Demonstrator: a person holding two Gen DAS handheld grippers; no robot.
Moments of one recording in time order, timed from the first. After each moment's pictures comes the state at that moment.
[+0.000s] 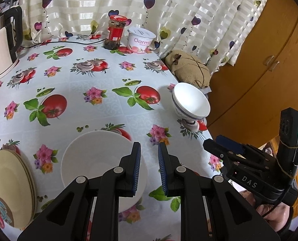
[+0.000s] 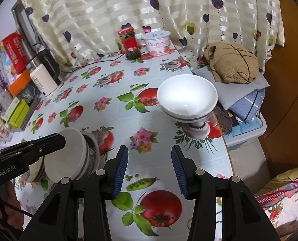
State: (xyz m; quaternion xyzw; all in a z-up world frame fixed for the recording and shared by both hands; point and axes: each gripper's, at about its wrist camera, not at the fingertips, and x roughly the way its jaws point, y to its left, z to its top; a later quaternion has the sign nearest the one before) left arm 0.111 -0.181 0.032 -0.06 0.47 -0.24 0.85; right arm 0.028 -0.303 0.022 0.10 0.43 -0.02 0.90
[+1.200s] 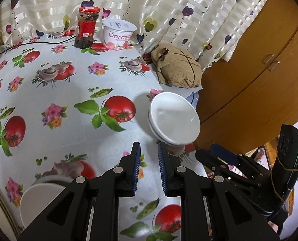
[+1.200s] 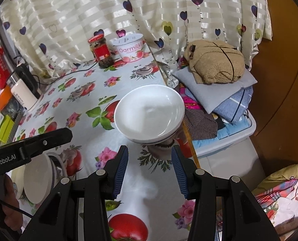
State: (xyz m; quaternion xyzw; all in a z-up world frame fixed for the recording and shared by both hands) left arm 0.179 -0.257 0.021 -0.07 0.50 -0.27 0.82; right arm 0.059 -0.361 0.014 0.11 0.43 -0.07 0.89
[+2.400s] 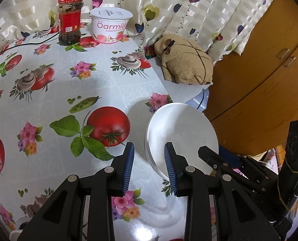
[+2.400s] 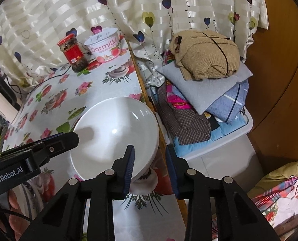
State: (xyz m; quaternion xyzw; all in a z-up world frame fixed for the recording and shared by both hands) left arm 0.235 -0.315 -0.017 -0.04 0.53 -0.25 0.81; right arm 0.117 -0.413 -0.018 0.13 0.45 -0.11 0.88
